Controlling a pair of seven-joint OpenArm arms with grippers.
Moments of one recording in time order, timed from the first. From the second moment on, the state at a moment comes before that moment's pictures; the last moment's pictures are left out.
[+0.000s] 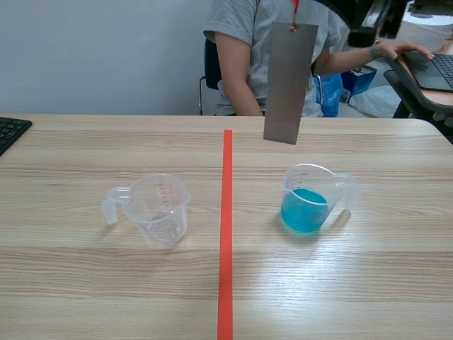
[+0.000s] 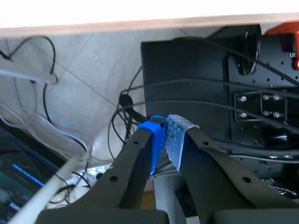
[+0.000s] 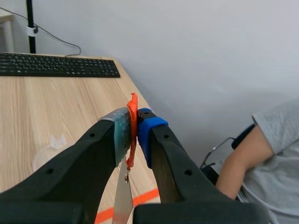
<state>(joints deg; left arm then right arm) 61.3 -34.6 0.2 83.1 -32.3 -11.4 -10.6 13.1 34.8 -6.9 109.6 37.1 45.4 -15.1</state>
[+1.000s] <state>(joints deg) 61.1 -31.3 0.1 83.1 -32.3 -11.3 -10.8 20.4 7.4 -27.5 105.3 19.8 40.8 -21.6</state>
